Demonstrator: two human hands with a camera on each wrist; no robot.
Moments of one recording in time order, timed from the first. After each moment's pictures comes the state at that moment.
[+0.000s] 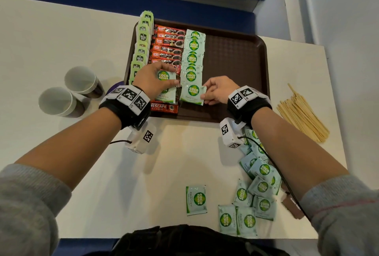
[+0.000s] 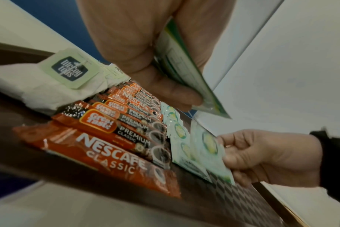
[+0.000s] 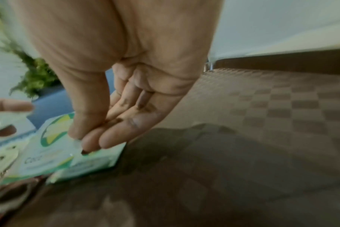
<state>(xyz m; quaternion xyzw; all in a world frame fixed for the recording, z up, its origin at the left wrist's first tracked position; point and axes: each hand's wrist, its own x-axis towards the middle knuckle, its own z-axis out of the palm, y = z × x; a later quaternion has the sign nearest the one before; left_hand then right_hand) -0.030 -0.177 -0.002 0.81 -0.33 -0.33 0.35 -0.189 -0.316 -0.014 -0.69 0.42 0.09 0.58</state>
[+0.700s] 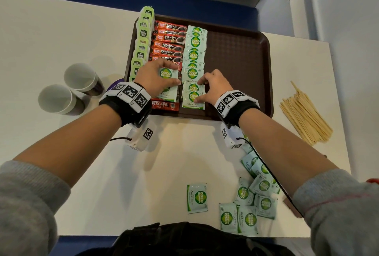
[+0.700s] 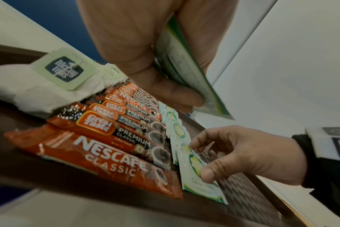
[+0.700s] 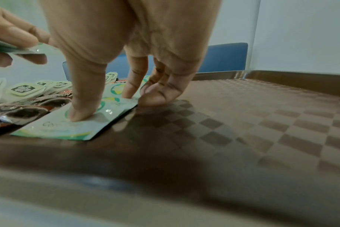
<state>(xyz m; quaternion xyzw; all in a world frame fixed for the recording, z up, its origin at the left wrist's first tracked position) -0.028 -0.179 -0.003 0.82 -0.34 -0.33 0.33 -0.179 -0.307 -0.031 -0.86 0.39 0.09 0.30</state>
